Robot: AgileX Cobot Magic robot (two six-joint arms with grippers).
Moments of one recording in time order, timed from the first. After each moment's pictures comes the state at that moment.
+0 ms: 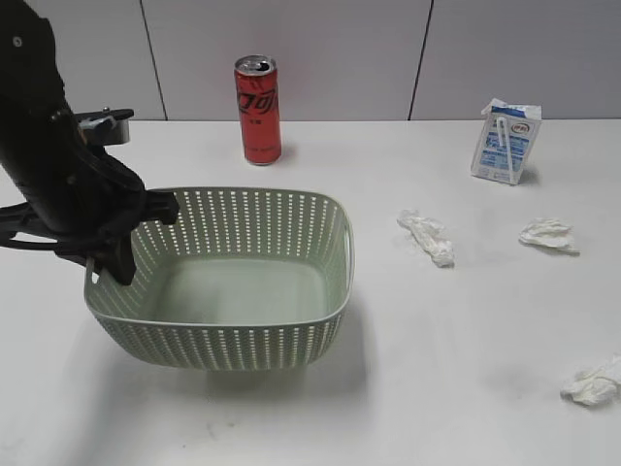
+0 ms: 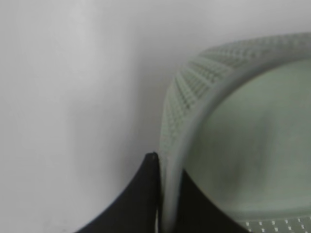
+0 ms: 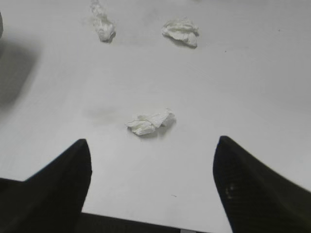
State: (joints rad) left arm -0.44 1.74 -1.13 -0.17 0.95 -0.20; right arm 0.21 0.17 -0.53 0.02 1.05 0.02
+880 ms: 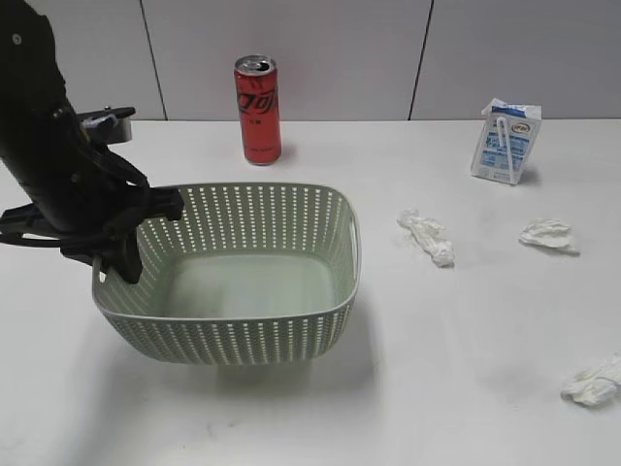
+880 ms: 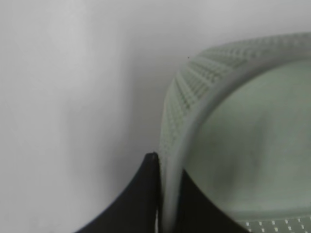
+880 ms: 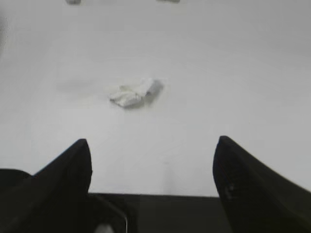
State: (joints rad) left arm -0.44 1.74 -1.13 -0.20 0.94 -0.20; right arm 0.21 0.42 -0.51 -0.05 1.04 0.16
